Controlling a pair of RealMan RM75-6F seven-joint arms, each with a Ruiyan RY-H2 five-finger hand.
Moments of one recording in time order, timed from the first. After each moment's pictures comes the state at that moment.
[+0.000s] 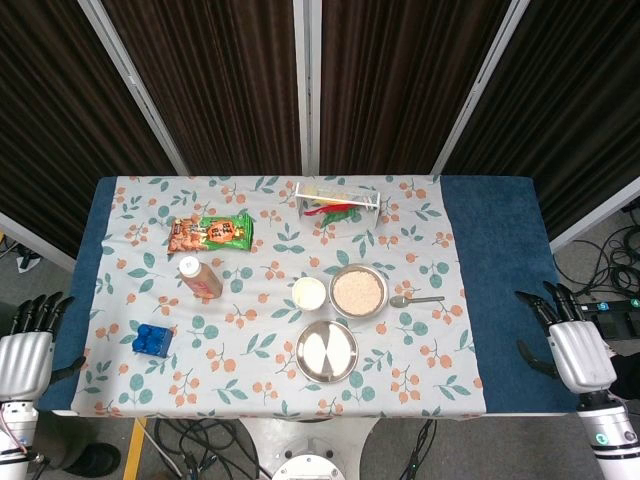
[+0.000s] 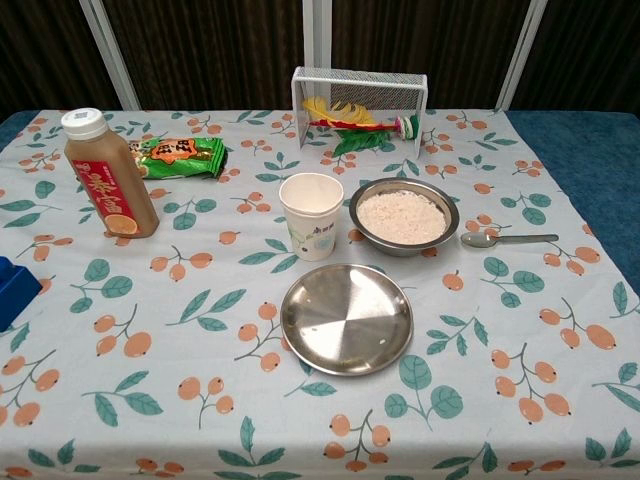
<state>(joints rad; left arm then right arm) -0.05 -1.25 -0.05 -1.52 1.44 1.51 0.14 0.16 -1.08 0.04 -1.60 -1.59 1.42 0.10</state>
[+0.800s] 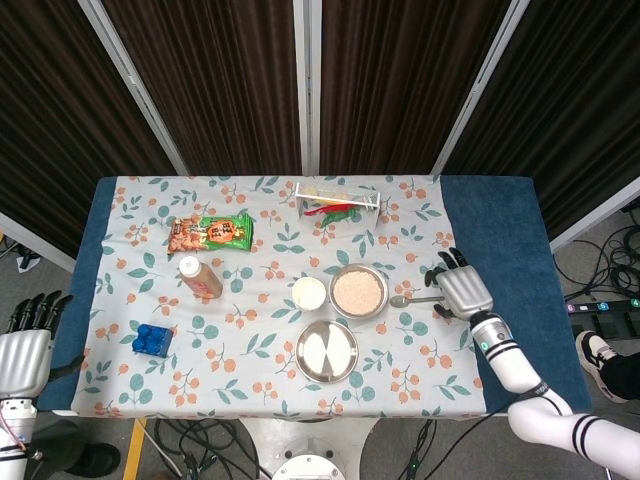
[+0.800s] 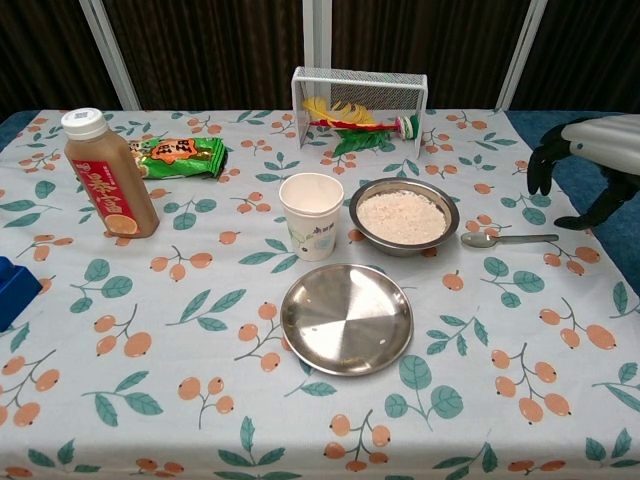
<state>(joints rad) -0.06 -1.25 -0.06 -1.51 1.42 1.49 0.12 0.58 -1.44 0.16 -1.32 -1.26 0.85 -0.27</state>
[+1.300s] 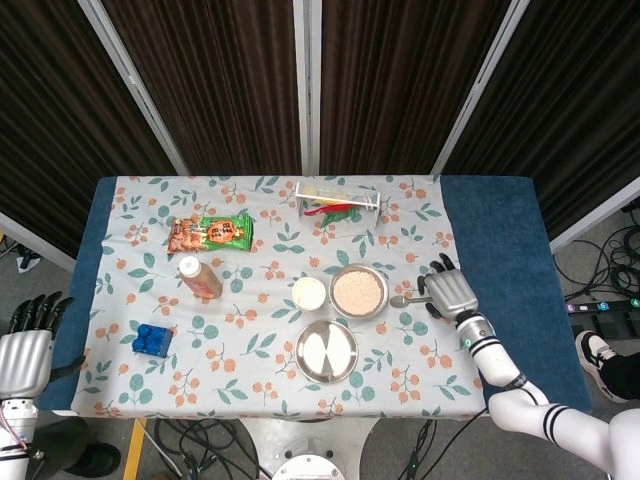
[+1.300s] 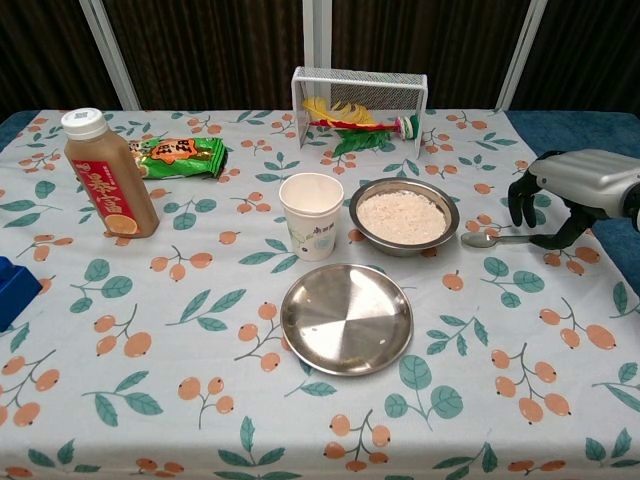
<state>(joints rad) -0.05 -1.26 -0.06 -1.50 1.42 1.49 0.12 0.63 -1.58 0.12 -1.13 -1.24 0.81 -0.25</state>
